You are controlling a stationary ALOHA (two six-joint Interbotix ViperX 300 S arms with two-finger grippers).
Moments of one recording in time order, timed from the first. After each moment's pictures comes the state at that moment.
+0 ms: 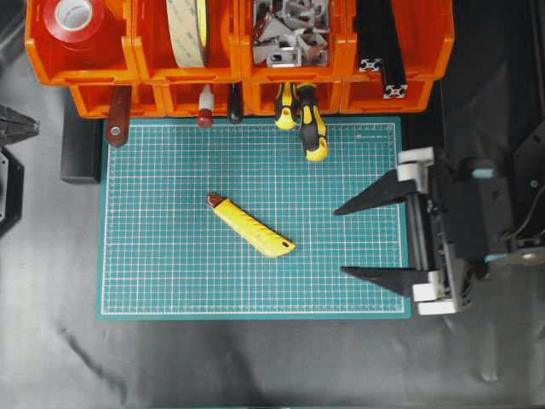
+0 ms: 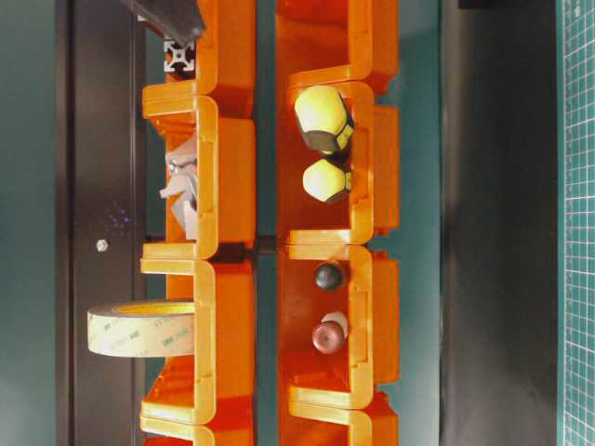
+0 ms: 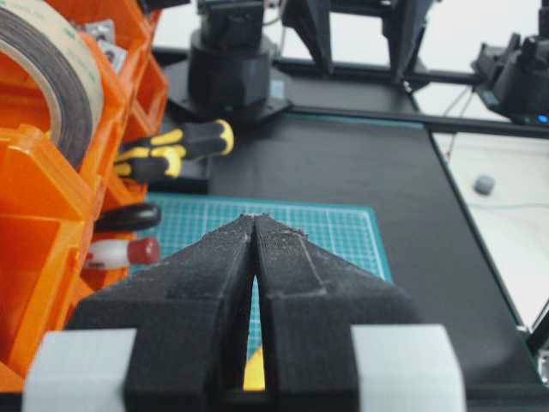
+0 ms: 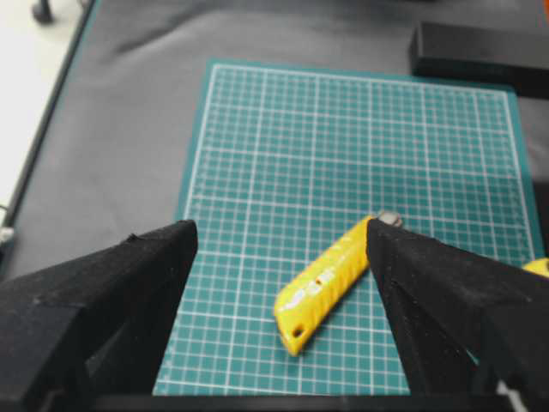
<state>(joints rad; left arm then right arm) -0.02 -1.17 1.03 0.03 0.20 -0.13 0.45 -0.44 0.76 -1.04 0.39 1.14</state>
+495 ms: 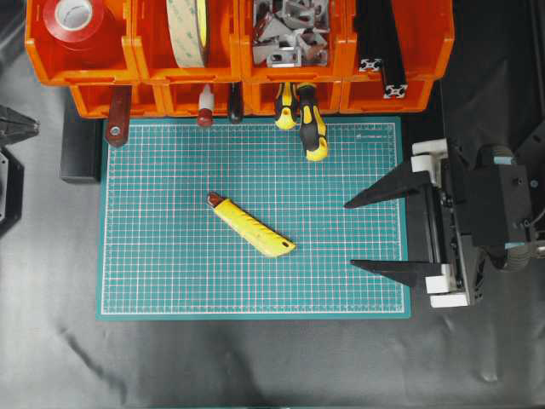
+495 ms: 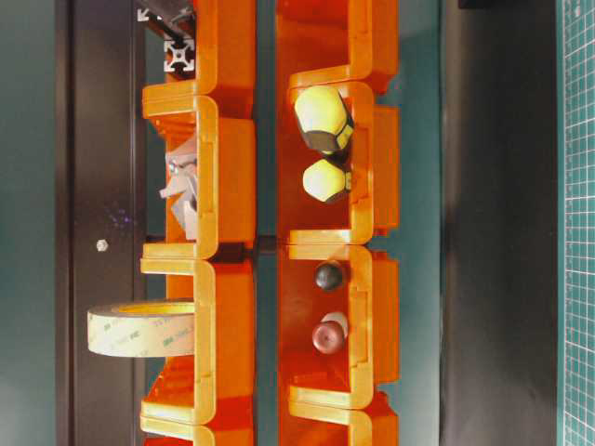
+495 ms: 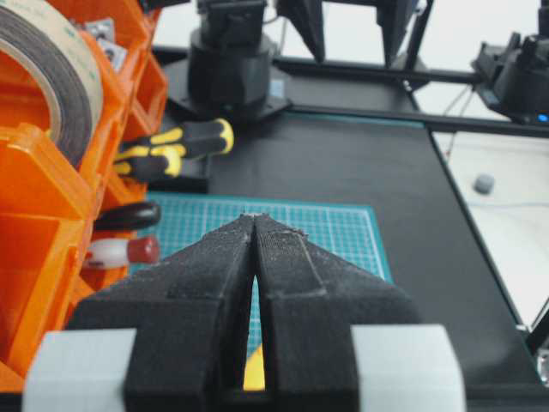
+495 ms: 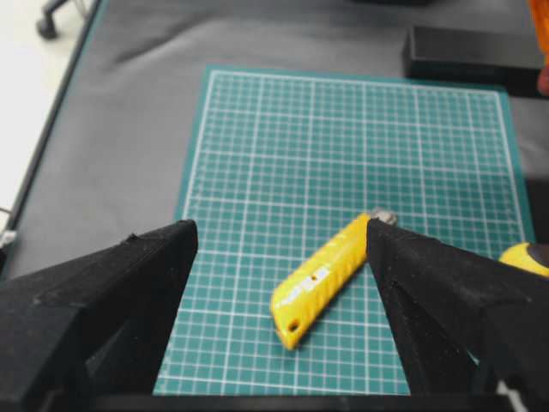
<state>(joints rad) -0.02 -1.17 1.03 0.03 0.20 -0.13 0.45 -0.48 0.78 -1.04 0.40 1.14</state>
